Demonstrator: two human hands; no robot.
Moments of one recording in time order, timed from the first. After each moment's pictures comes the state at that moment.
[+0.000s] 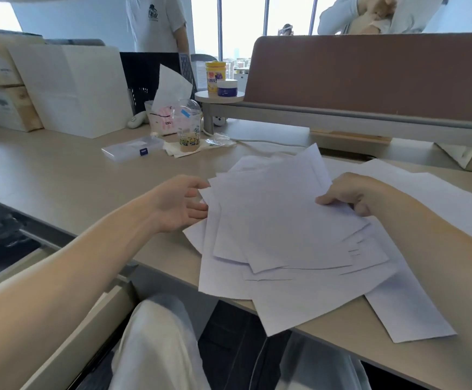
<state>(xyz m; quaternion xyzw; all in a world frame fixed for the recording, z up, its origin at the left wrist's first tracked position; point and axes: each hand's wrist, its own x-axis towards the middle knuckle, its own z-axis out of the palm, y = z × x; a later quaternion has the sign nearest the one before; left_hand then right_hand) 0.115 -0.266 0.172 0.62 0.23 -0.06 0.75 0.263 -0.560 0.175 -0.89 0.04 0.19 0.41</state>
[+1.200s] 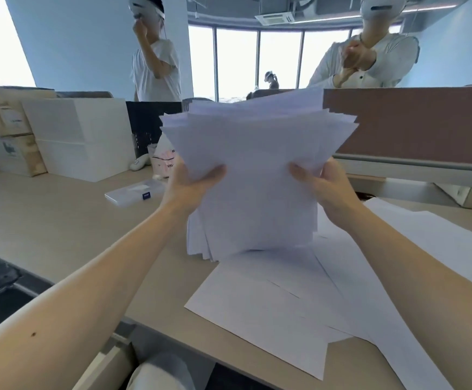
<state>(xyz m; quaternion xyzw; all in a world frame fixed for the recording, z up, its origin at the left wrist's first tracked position) 0.175 -0.258 0.228 0.69 -0.06 0.34 0.63 0.250 -0.500 0.233 -0.66 -0.30 -0.05 0.69</state>
